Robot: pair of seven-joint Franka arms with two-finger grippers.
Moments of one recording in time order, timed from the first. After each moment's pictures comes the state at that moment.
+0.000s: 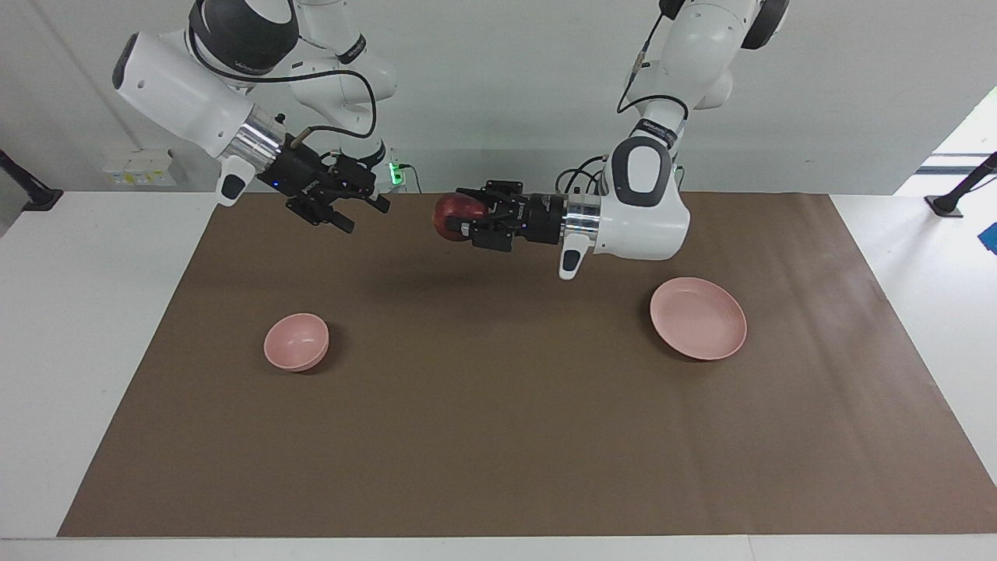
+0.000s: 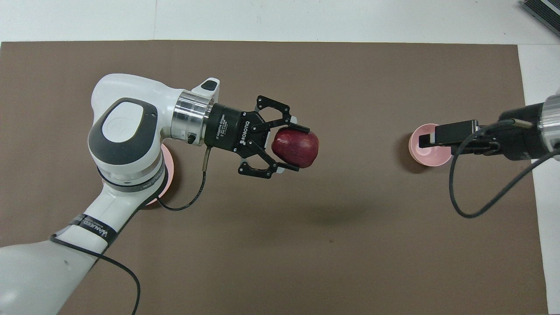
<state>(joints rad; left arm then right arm) -0.14 0.32 -0.46 -1.75 -1.64 1.93 -0.93 0.15 -0.07 -0.16 -1.86 0.77 1.76 0.00</state>
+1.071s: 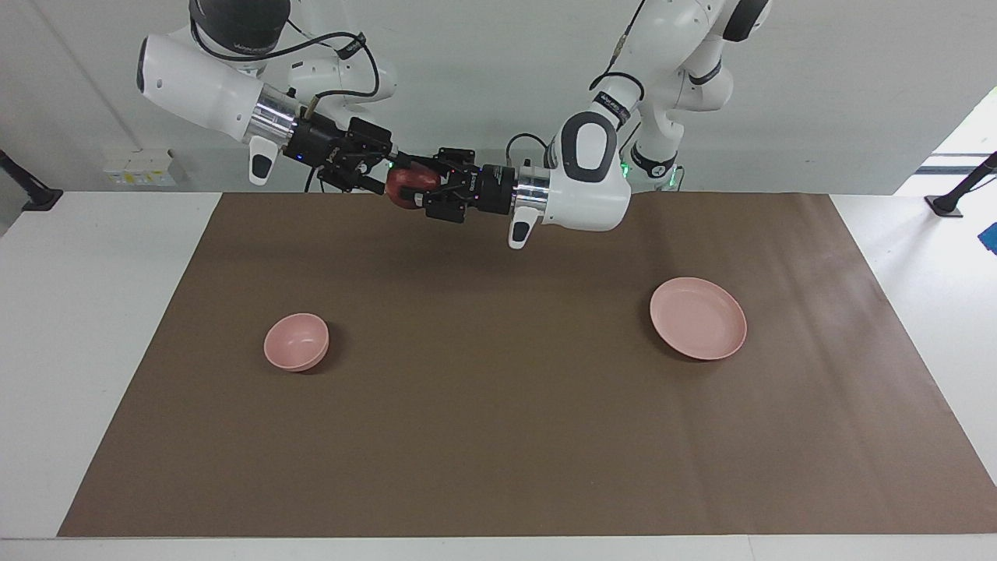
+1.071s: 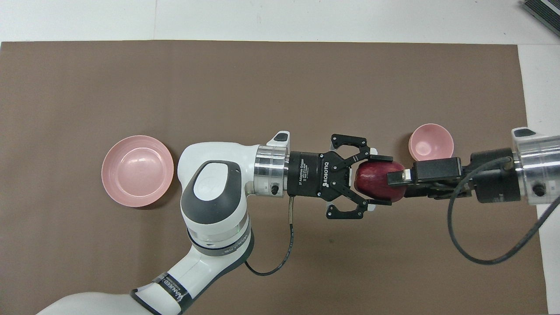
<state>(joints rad) -0.25 0.28 -0.50 -1.79 -1.85 2.06 -0.93 0.15 -0.20 -0.16 -2.01 0.92 1.66 0.00</state>
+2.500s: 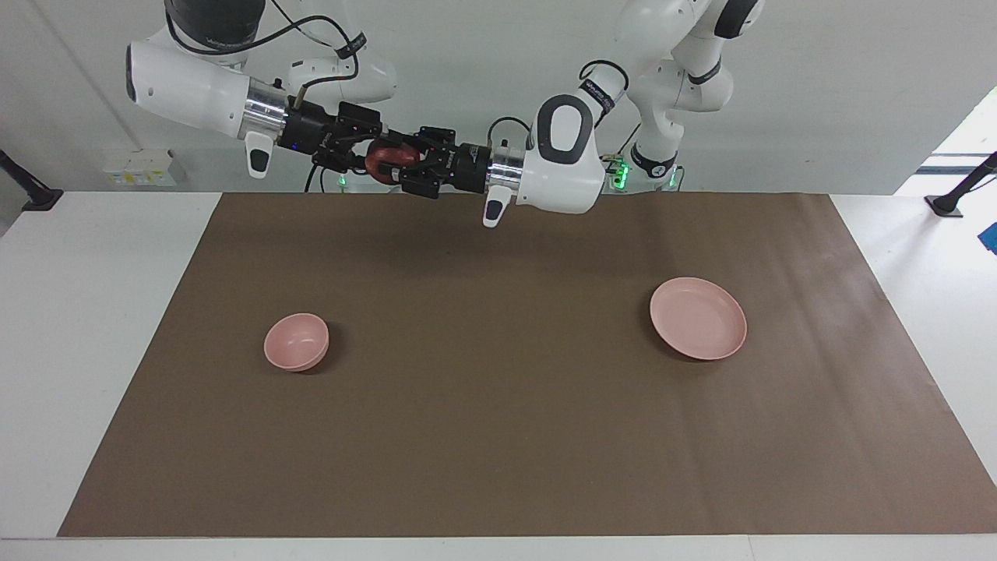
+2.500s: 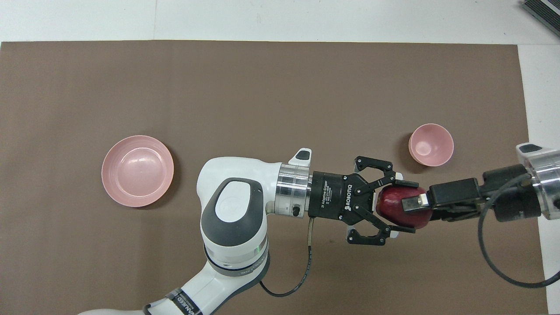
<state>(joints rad) -0.28 0.27 -0.54 -1.80 -1.86 2.09 -0.93 0.10 -0.22 -0.17 -2.02 0.91 1.47 0.00</state>
